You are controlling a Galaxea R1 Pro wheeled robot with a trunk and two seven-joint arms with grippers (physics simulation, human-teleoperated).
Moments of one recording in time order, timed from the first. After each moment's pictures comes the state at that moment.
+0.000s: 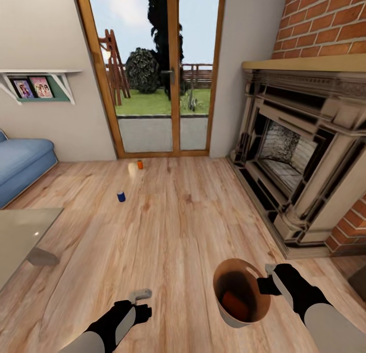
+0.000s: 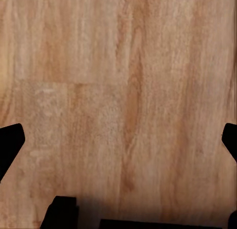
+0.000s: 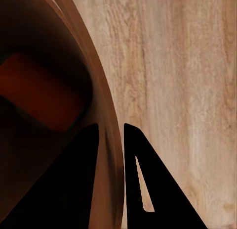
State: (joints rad) left arm -0.58 -0.09 -0.13 -0.31 0.29 0.36 0.17; right arm -0.66 -0.19 0.10 -0.54 -0.13 0.74 0.03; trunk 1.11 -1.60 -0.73
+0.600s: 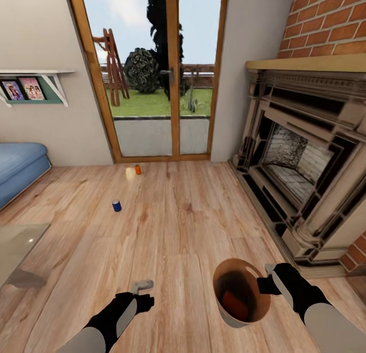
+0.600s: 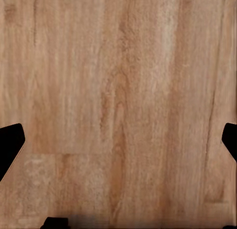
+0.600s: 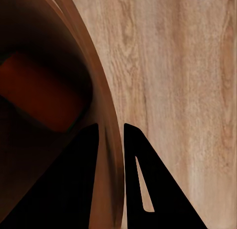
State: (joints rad) left arm -0.58 -0.09 -0.14 -0.39 0.29 0.38 0.16; right arm -0.66 -0.19 0.10 -0.54 -0.13 0.75 0.03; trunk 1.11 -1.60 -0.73
